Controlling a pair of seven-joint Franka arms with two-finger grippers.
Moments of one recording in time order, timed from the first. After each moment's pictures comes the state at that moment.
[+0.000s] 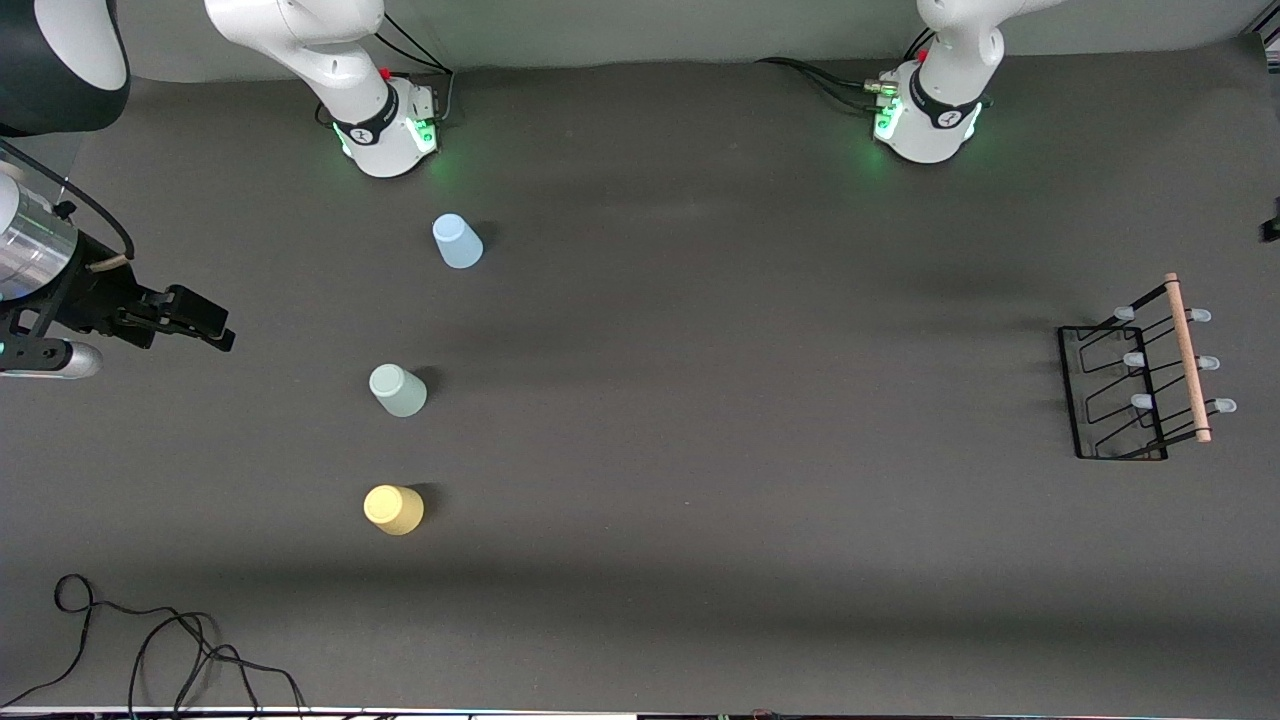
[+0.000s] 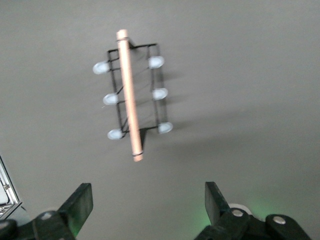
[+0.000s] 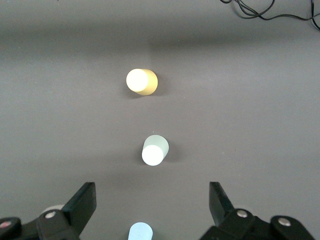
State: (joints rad) left arm 0.34 -0.05 0.07 -1.72 0.03 1.57 0.58; right arm 0.03 0.08 0.03 -1.55 0.02 1.67 0.16
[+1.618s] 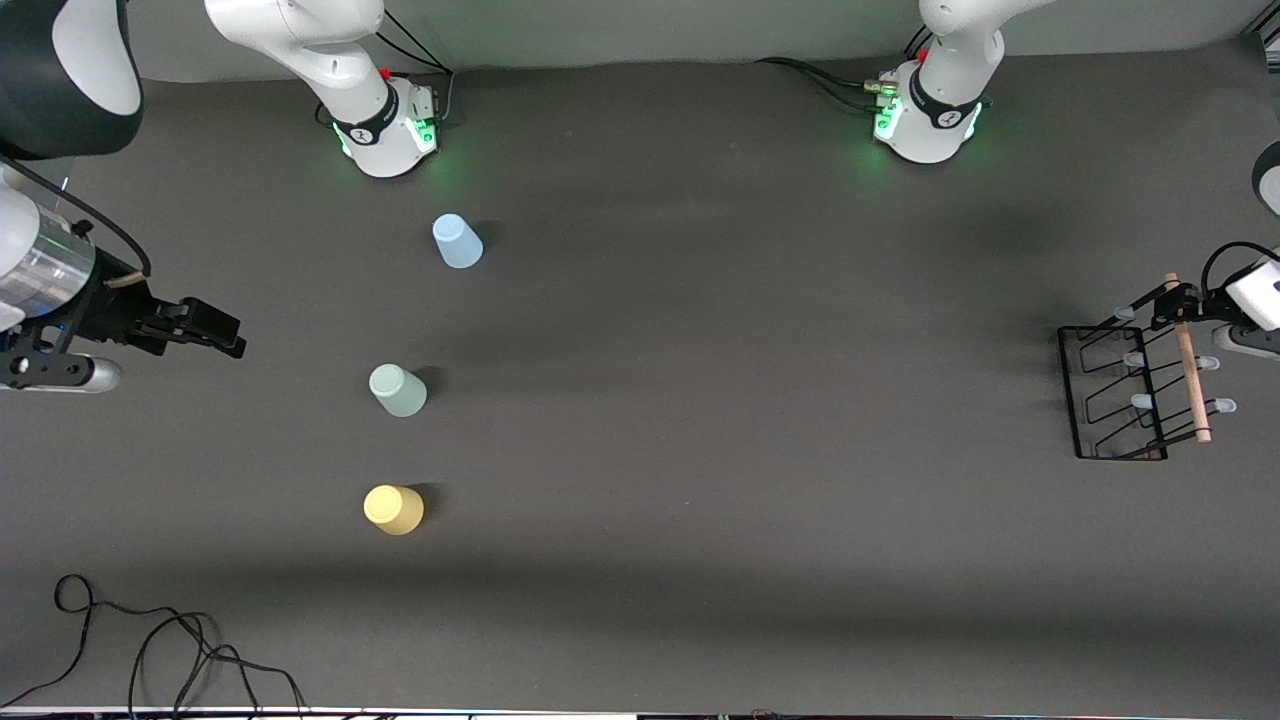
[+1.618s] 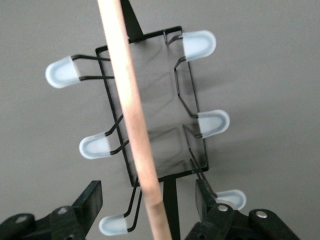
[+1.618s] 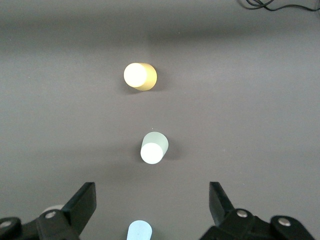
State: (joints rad) left arm 0.39 0.11 0.04 -2.18 0.04 2.27 0.67; right arm 0.03 0.11 0.03 -1.56 0.02 1.67 0.16
